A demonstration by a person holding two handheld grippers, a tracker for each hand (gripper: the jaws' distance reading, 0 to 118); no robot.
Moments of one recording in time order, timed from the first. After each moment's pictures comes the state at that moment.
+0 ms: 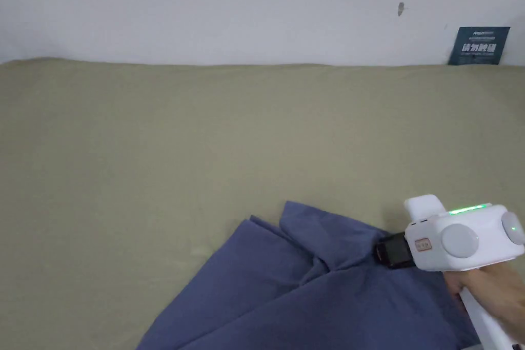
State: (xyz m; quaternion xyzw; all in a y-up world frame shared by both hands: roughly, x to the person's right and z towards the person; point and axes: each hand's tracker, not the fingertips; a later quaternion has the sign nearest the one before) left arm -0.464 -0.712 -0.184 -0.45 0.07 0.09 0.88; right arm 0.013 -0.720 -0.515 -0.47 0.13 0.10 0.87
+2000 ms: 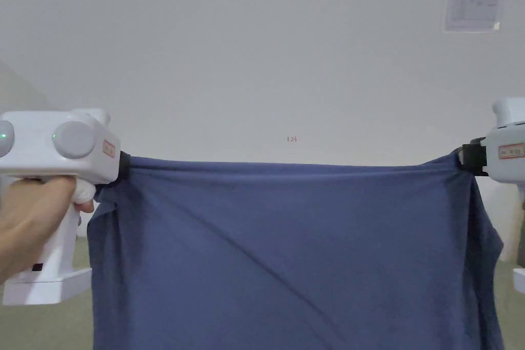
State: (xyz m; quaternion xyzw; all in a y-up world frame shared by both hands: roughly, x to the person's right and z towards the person) left arm -0.441 -0.283 -0.421 -0.20 0.12 0.03 0.97; right arm 0.101 -0.269 -0.454 -0.10 0.07 0.03 0.99
